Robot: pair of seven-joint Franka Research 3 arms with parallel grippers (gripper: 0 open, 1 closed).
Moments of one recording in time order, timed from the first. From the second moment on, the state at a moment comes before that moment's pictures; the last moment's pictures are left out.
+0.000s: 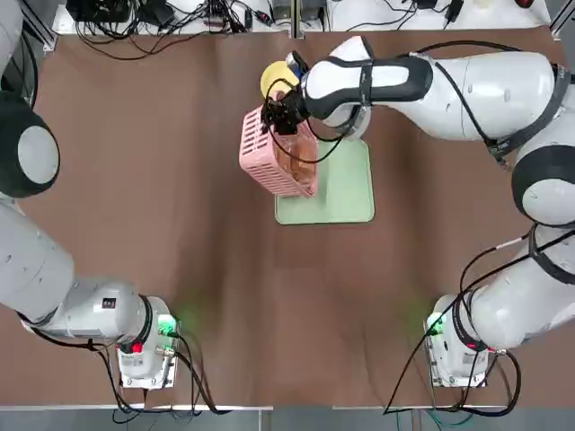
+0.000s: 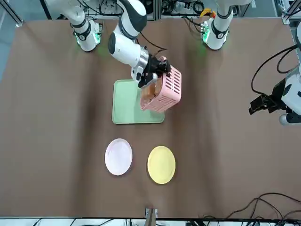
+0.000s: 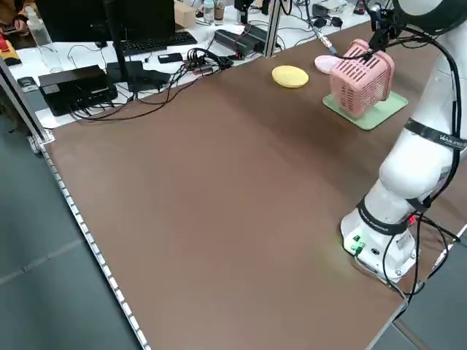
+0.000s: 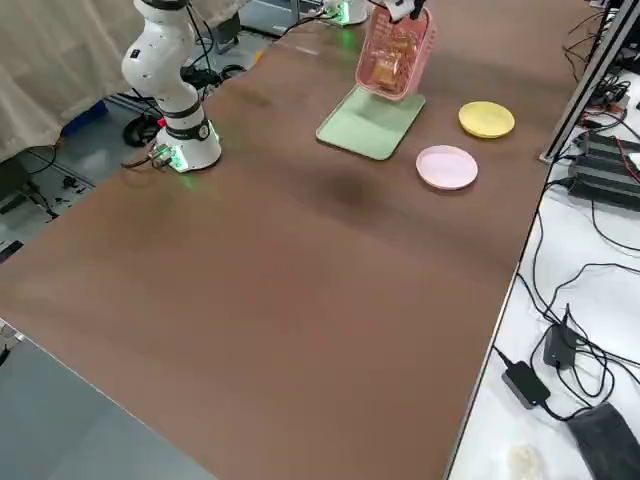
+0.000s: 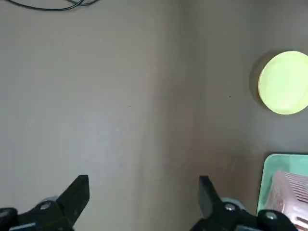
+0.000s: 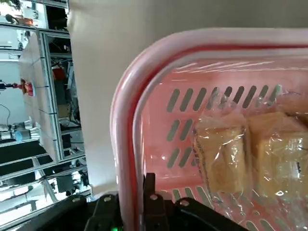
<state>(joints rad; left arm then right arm) -0.03 0.18 -0.01 -1.47 -0.08 1.69 -0.10 0.32 0.37 0.65 -1.90 0.94 2.74 0.11</state>
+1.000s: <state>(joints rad) -0.03 0.19 -0.01 -1.47 -0.08 1.69 -0.10 0.24 0.41 0.68 -1.92 1.29 2.65 -0.27</state>
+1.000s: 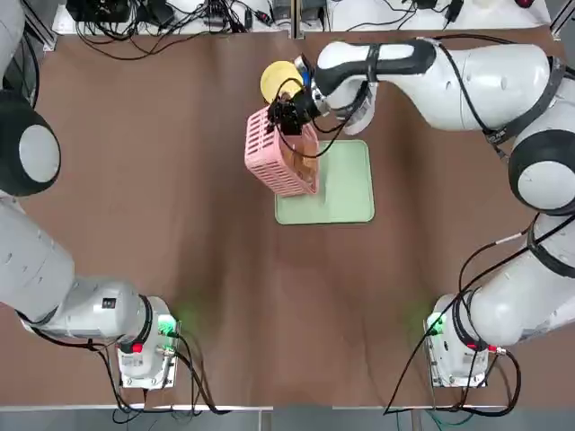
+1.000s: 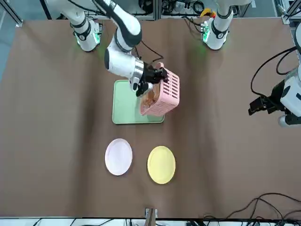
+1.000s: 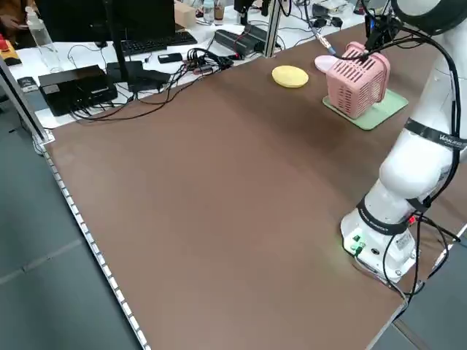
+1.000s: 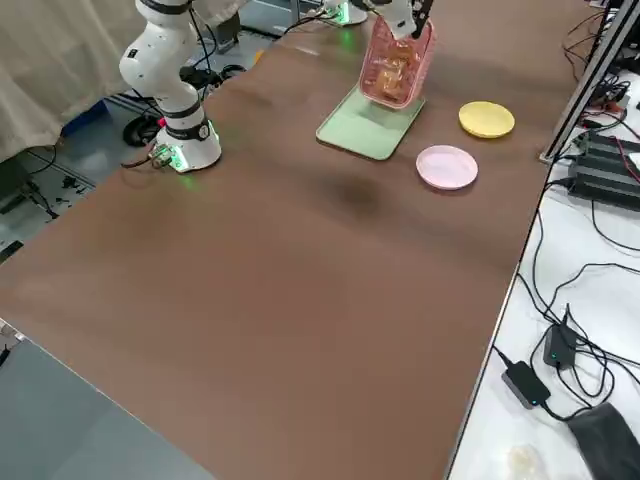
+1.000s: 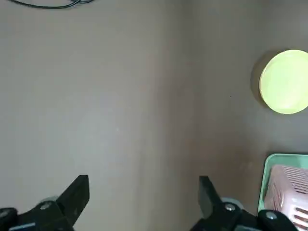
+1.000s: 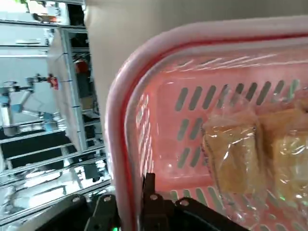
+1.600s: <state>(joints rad) -0.03 0.19 -0.01 -1.47 -0.08 1.69 -0.10 0.15 0.33 0.68 -2.05 1.65 2.50 -0.61</state>
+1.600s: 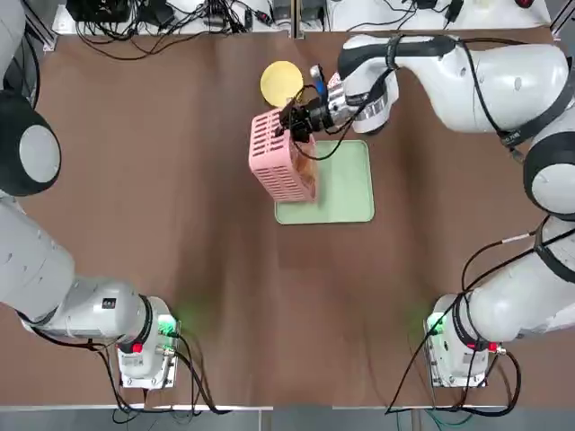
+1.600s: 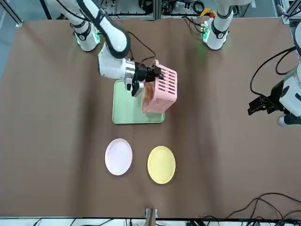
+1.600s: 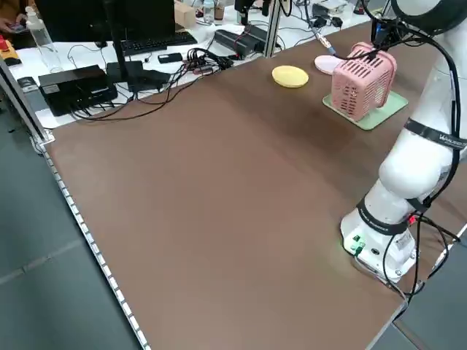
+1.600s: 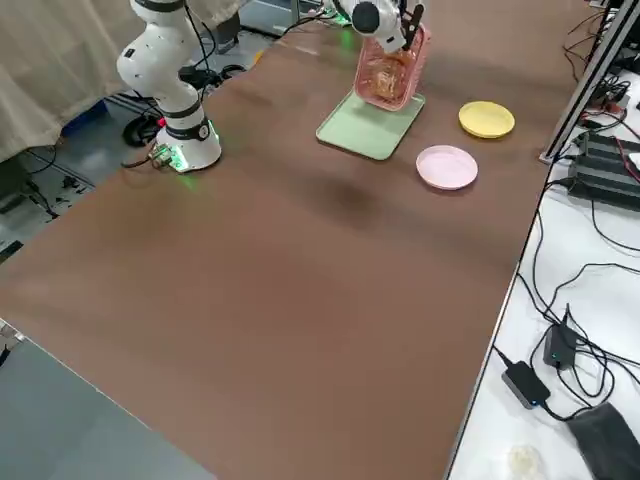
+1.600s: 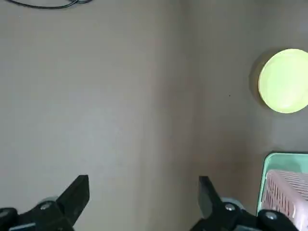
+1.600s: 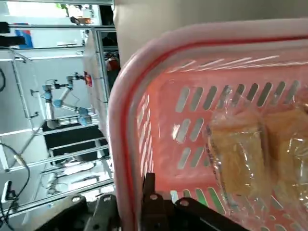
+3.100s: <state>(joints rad) -0.04 0.20 -0.01 -1.47 -0.08 1.69 -0.10 0.11 0.32 0.59 -2.21 2.01 2.13 -1.10</state>
